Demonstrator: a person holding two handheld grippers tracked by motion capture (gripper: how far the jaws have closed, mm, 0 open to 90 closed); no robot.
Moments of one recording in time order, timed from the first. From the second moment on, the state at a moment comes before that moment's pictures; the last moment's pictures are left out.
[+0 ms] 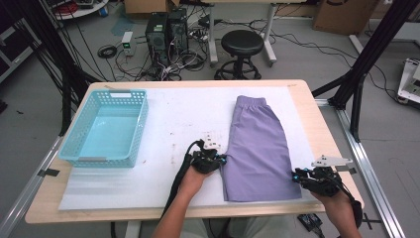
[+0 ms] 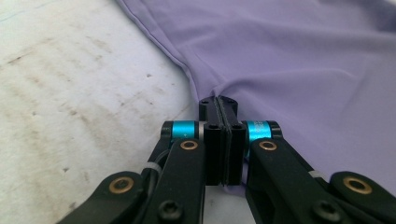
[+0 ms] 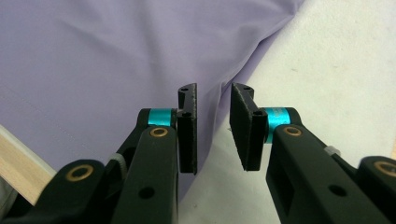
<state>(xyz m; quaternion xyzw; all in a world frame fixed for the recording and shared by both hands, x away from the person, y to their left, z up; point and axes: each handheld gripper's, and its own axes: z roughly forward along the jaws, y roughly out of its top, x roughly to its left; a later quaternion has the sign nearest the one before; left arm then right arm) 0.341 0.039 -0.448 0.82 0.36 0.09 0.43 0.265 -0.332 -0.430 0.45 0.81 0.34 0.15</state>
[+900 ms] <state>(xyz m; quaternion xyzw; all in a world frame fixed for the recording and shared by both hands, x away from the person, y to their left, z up) 0.330 0.073 -0.443 0.77 0.41 0.10 0.47 0.263 -0.328 -0.430 0.45 0.82 0.31 0.16</state>
